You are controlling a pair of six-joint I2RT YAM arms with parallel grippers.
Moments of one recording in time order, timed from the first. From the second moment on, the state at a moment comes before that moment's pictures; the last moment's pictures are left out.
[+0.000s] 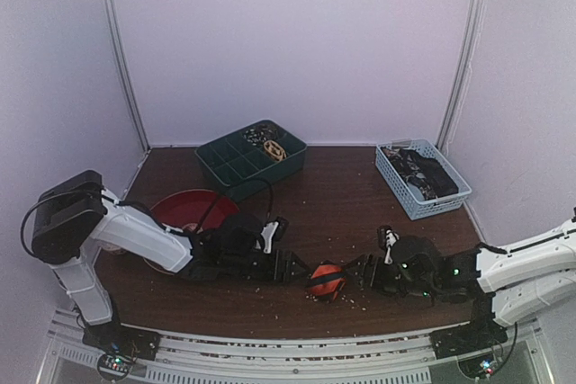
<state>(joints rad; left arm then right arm) -1.07 1.75 0.76 0.40 0.22 -0.84 1.12 1.14 0.36 0.12 0.22 1.17</state>
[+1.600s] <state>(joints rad) -1.02 1.89 0.75 0.61 0.45 -0.96 1.06 1.33 0.24 0.52 0.08 1.08</state>
